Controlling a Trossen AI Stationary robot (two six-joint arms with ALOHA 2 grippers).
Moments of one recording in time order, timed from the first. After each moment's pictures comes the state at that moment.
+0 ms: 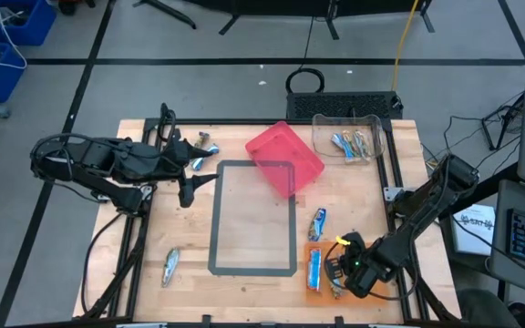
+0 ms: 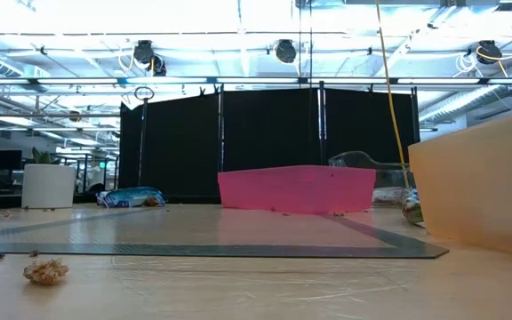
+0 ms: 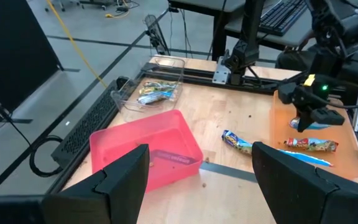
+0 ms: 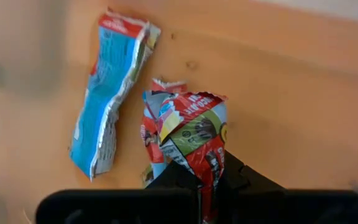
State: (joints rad) left arm -0.23 1.11 1.43 -0.79 -0.47 -0.21; right arm 0.84 1.54 0.92 -0.76 0.20 2.16
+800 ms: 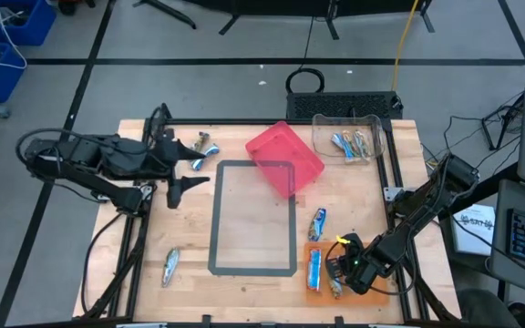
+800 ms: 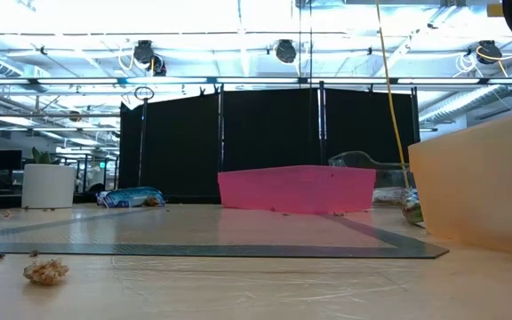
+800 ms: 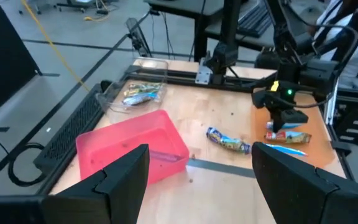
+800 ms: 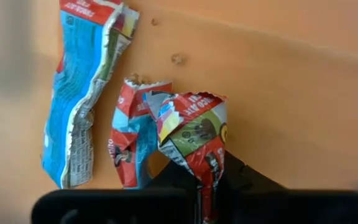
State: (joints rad) left arm -0.23 1.04 1.43 -0.82 -0.39 -0.19; right arm 0.84 1.54 0.77 -0.51 0.19 2.15
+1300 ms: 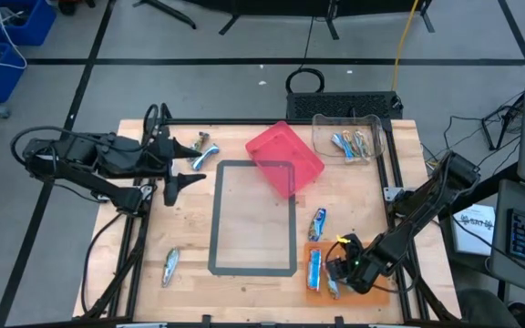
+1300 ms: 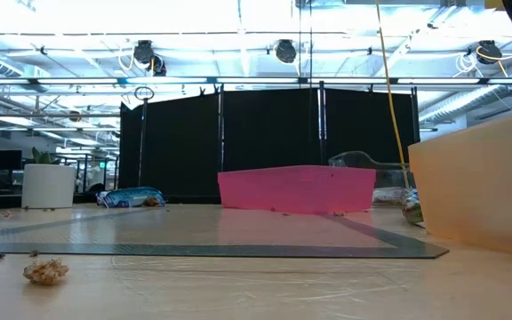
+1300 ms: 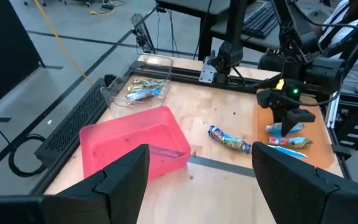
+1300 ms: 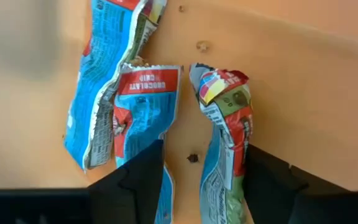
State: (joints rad) left arm -0.23 1.02 1.43 -0.85 -0.40 -0.24; right arm 0.84 1.51 0.77 -0.49 0.18 2.11
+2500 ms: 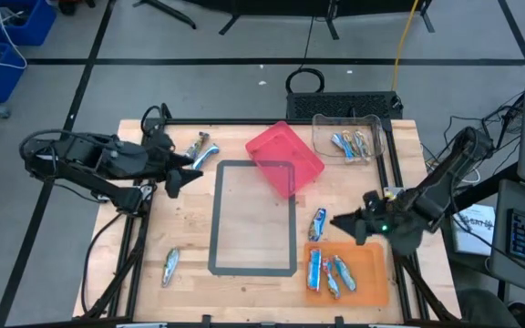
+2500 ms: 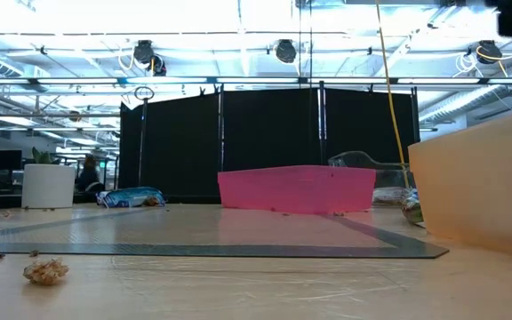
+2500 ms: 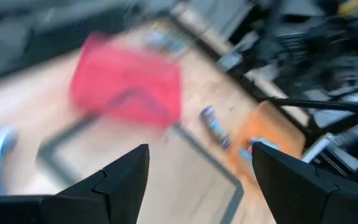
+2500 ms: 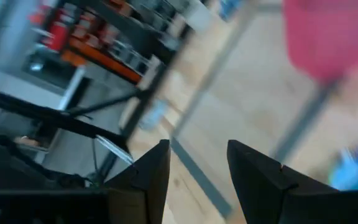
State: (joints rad) left arm -0.23 1.02 1.43 -1.02 -0.42 -0.85; right arm 0.81 0.93 0.77 -0.44 0.89 1.47
